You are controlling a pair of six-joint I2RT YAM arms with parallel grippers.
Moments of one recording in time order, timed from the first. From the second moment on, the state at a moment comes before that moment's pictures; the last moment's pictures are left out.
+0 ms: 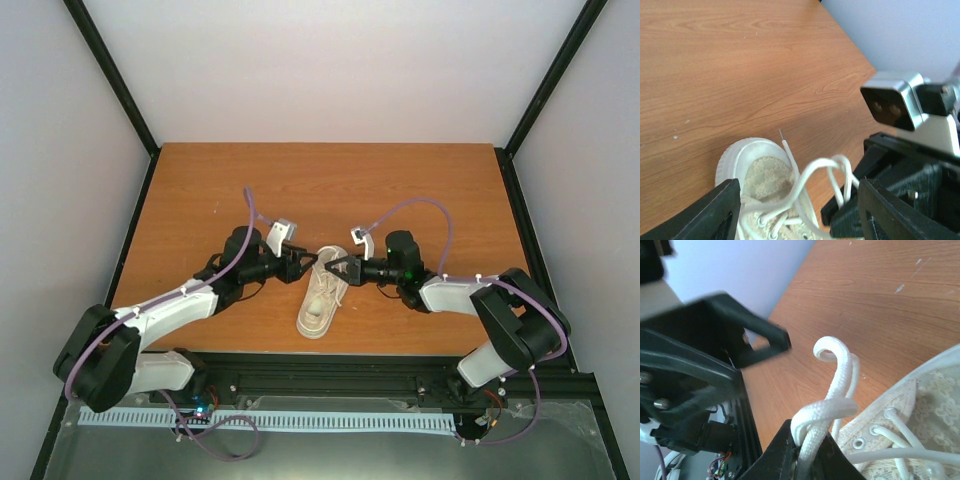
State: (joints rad) left arm -0.58 1.24 0.59 0.22 0.38 -0.41; right arm 0.58 1.52 0.52 0.64 -0.72 0.63
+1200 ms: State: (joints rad) left arm -0.65 1.41 0.49 0.48 0.56 -0.37; right arm 0.58 1.48 0.52 0.65 -0.76 0.81
